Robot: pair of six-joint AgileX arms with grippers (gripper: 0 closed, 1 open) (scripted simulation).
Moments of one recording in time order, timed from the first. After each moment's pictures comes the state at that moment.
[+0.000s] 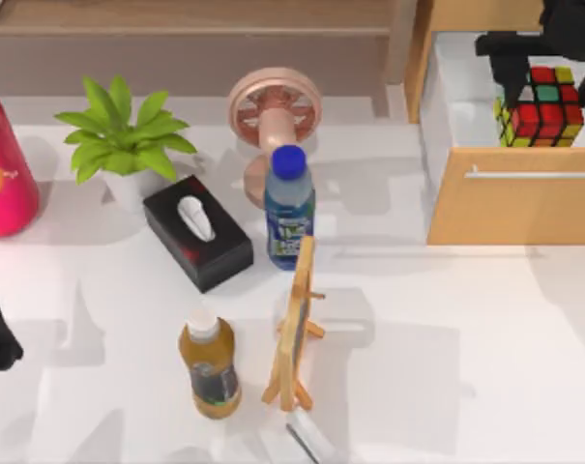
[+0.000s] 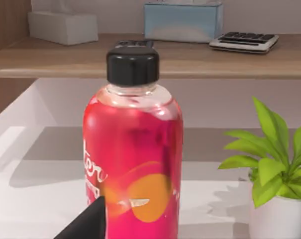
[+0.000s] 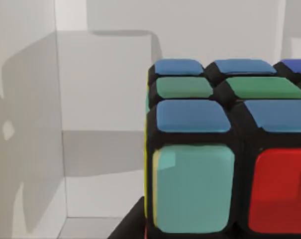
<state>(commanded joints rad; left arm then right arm) 0.00 0.00 0.00 0.00 0.00 0.00 0.16 2.35 2.29 -1.38 0.01 0.18</state>
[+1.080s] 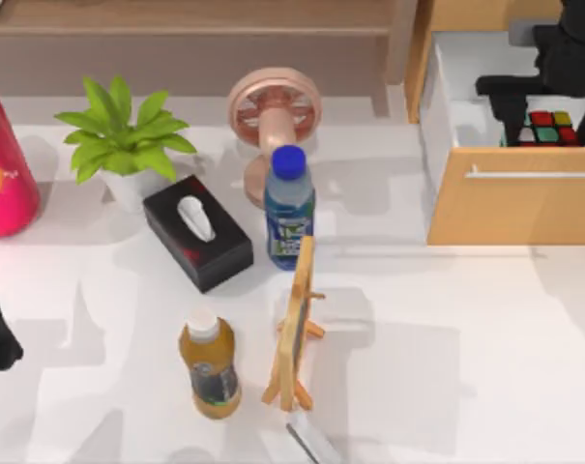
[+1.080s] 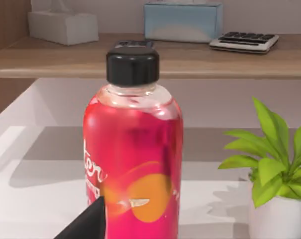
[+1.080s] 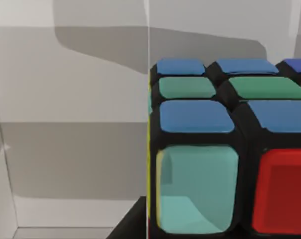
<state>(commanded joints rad) 0.00 0.00 0.00 0.00 0.00 0.00 0.13 2.46 2.31 -1.42 0.00 0.16</state>
